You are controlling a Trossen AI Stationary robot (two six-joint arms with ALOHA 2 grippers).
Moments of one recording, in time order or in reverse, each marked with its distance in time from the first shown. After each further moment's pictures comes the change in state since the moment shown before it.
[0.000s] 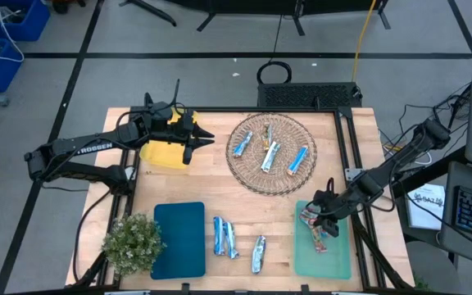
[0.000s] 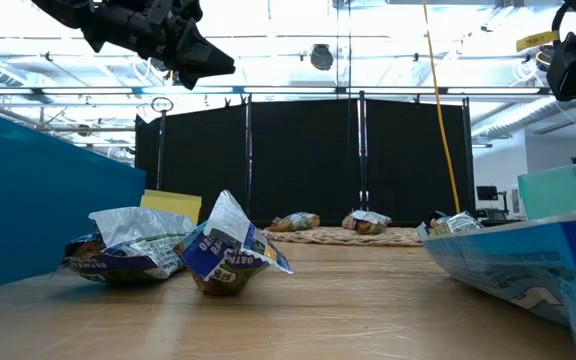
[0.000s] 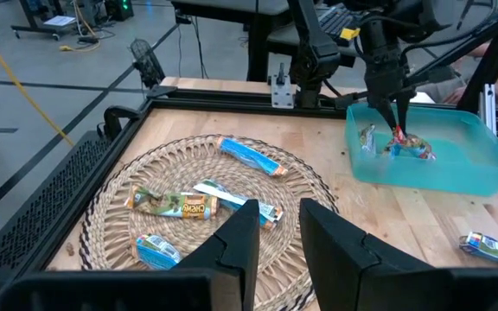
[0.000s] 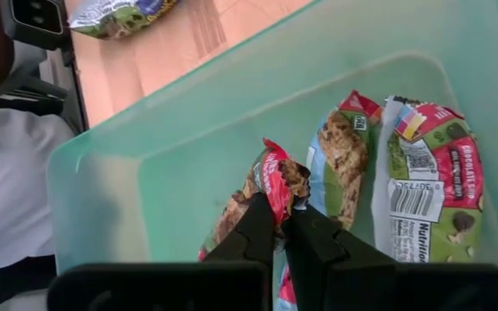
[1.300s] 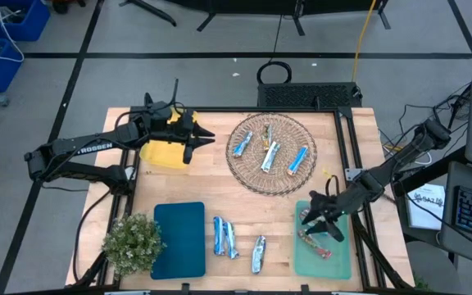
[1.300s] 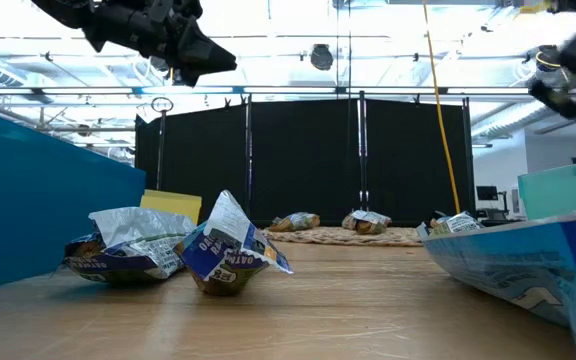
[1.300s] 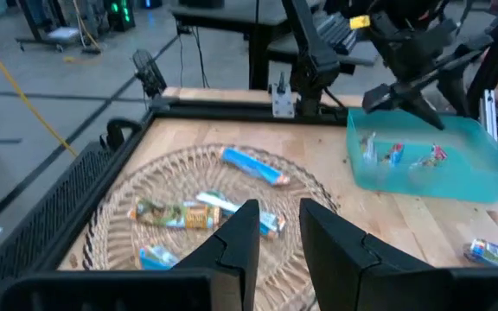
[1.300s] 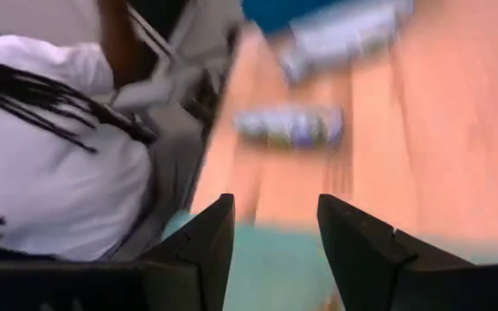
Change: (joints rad) left arm 0.000 0.000 0.000 0.034 0.000 0.003; right arm -0.021 -0.039 -0.002 0.398 0.074 -0.471
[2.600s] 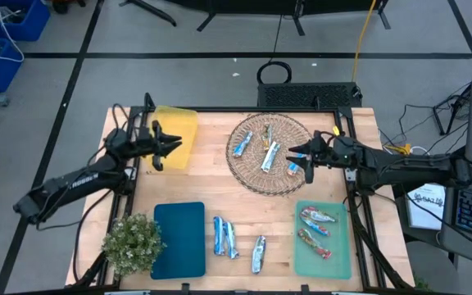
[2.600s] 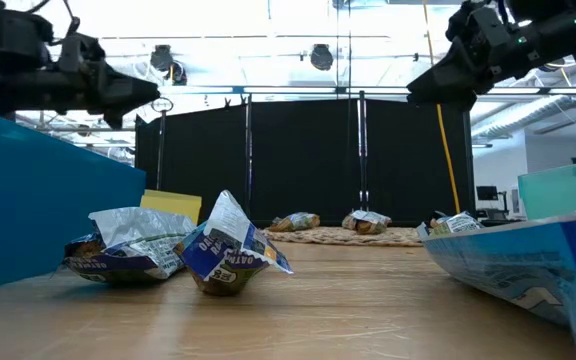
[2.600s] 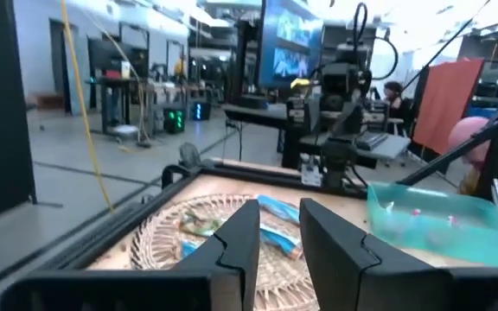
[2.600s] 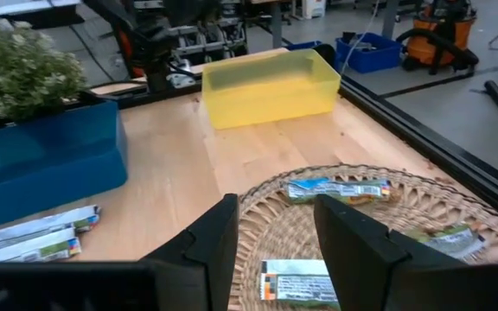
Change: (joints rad) left arm 0.344 -0.545 -0.725 0.609 0.217 -0.265; right arm -0.799 -0.117 0.001 0.069 0.000 -0.474
